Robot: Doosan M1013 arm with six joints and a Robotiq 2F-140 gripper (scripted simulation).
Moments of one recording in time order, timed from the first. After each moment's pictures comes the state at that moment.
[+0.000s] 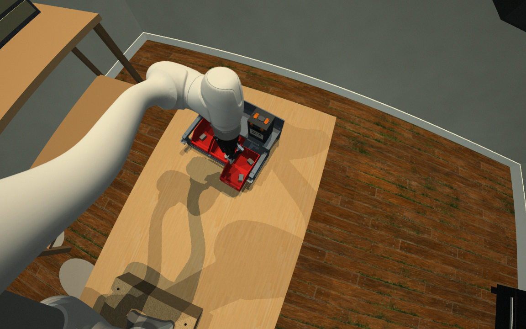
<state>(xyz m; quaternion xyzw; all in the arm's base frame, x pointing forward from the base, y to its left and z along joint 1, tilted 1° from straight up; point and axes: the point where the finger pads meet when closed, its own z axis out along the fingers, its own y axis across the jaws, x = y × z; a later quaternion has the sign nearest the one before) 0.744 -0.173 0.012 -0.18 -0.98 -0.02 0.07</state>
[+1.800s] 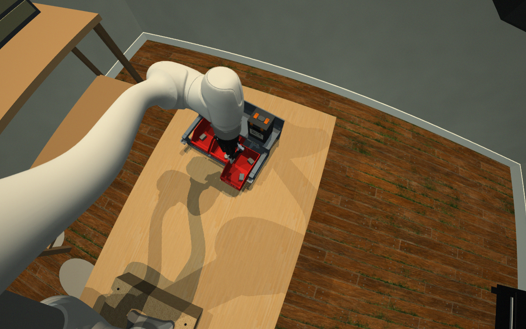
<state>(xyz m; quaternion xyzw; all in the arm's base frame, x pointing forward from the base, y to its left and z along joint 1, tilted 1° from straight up) 0.747 -0.174 0.011 -0.18 -0.98 -0.02 0.07</state>
